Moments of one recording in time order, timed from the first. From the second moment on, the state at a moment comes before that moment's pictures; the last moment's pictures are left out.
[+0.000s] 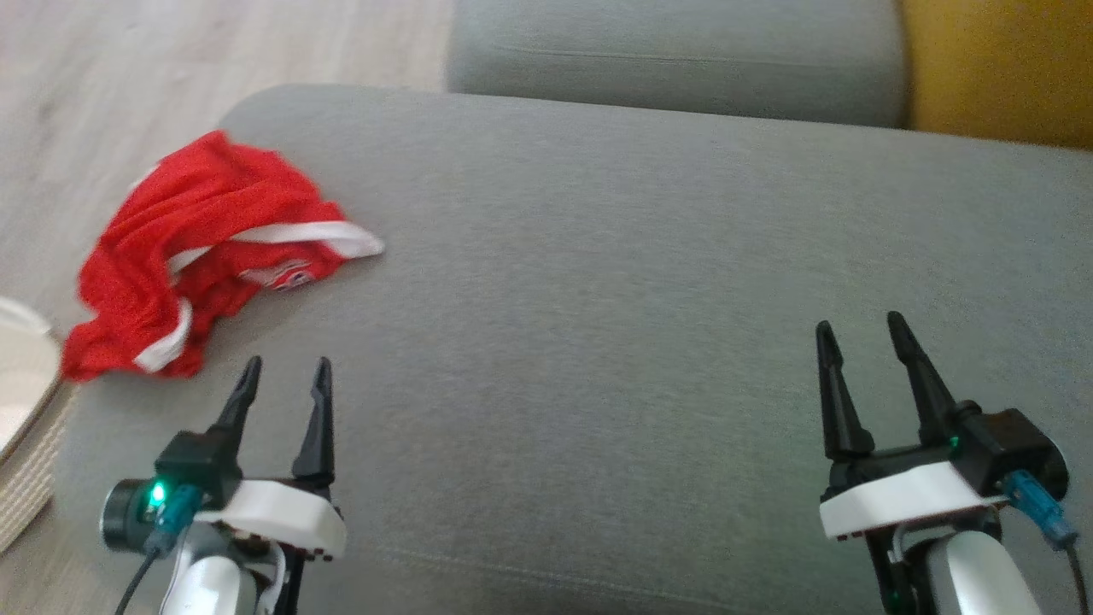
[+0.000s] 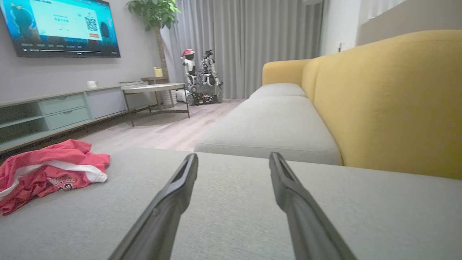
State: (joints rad) left arm -0.05 0.10 -0.12 0.25 -0.12 -0.02 -0.25; right arm -0.01 -0.05 0.05 0.10 0.11 0.12 -0.17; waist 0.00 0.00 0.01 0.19
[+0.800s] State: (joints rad) left arm -0.02 0.10 -0.04 0.24 -0.13 0.00 -0.25; right arm 0.00 -0.05 0.12 0.08 0.10 0.12 -0.15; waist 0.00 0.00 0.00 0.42
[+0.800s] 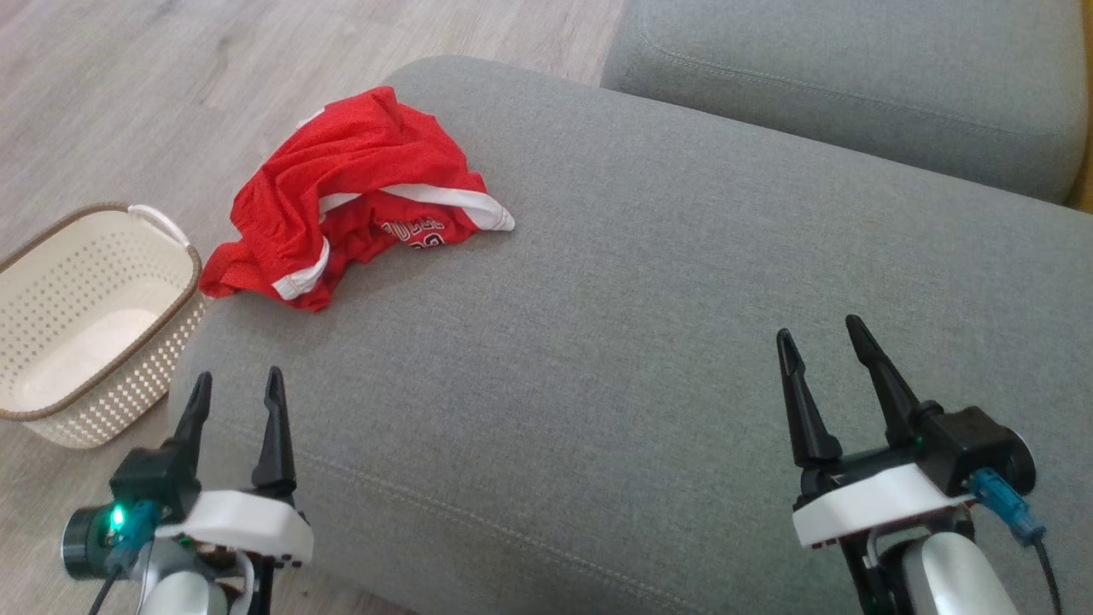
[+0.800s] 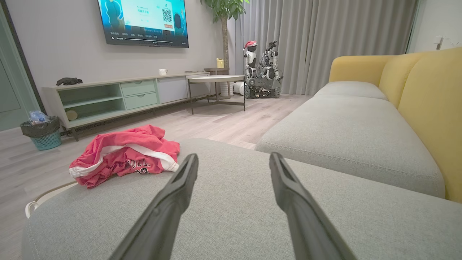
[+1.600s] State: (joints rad) left arm -0.34 0.12 0.05 0.39 -0.18 -0.05 -0.26; right arm -0.09 -0.08 0.13 -0.02 0.02 0.12 -0.06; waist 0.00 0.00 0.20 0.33
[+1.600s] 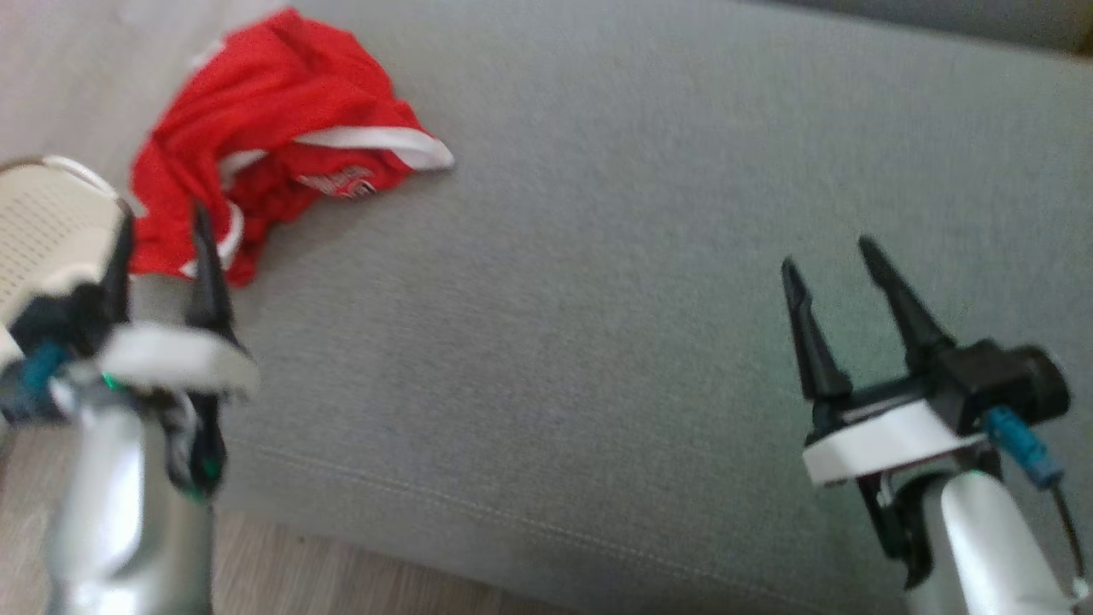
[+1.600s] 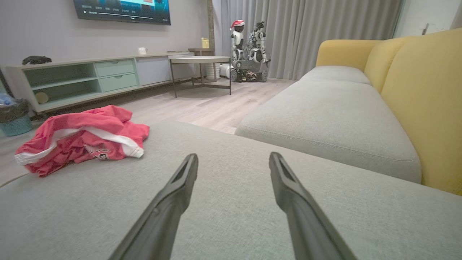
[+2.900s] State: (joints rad) left arm -0.47 0.26 0.19 0.35 -0.17 -0.04 -0.26; right arm -0.16 -0.06 0.09 0.02 0.03 0.12 -0.14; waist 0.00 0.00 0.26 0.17
